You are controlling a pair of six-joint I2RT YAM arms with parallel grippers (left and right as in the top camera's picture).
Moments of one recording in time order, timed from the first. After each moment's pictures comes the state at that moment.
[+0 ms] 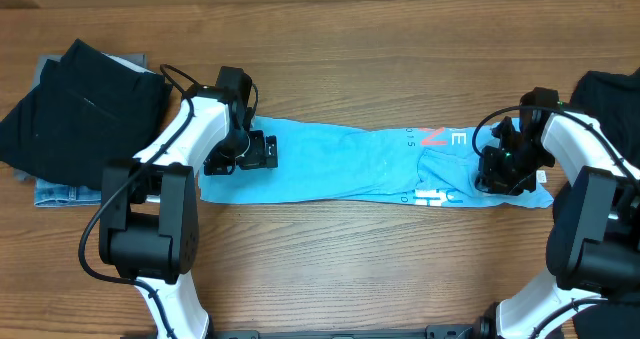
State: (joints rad) left arm -0.16 2.00 1.36 -0.95 0.07 -0.27; right arm -0.23 1.88 1.20 -1.03 -0.16 0.01
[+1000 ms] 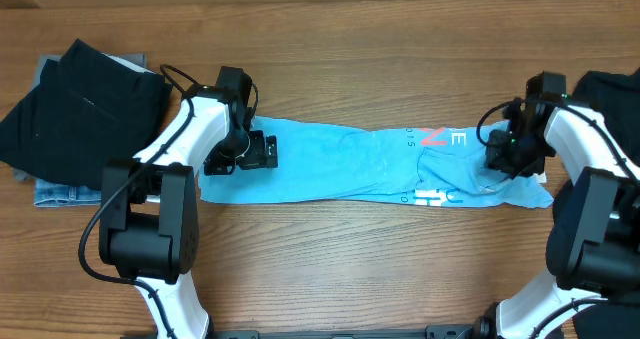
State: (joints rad) left arm -0.16 2.00 1.36 -0.95 0.07 -0.27; right arm -0.23 1.88 1.24 -0.90 -0.06 0.01
